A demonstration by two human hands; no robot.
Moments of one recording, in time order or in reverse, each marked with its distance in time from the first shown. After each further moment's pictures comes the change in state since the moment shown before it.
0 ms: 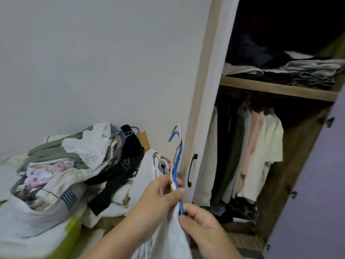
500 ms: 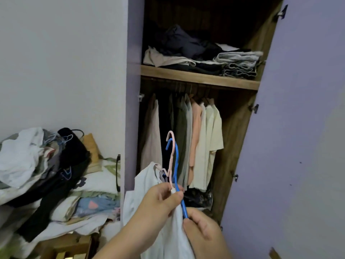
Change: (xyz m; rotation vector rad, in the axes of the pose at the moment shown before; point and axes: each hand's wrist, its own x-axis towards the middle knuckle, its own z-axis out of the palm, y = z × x) left_hand 0.057 -0.035 0.216 -0.022 -0.198 -0.062; right_hand -0.078 0.017 -0.189 -0.217 0.487 -0.063
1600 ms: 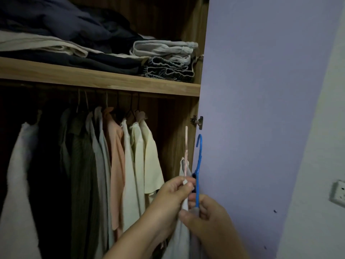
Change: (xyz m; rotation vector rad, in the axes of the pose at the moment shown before) left_hand 0.410 -0.027 0.267 -0.150 -0.374 -0.062; right_hand 0.319 0.101 -0.314 0.044 0.355 0.054
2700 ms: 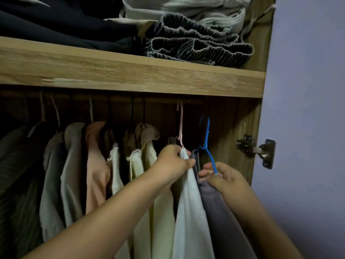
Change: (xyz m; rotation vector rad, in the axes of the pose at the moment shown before) left_hand 0.353 0.059 -0.126 0.564 0.226 0.188; right_hand 0.375 0.017 0.005 0.111 -0.070 -0.146
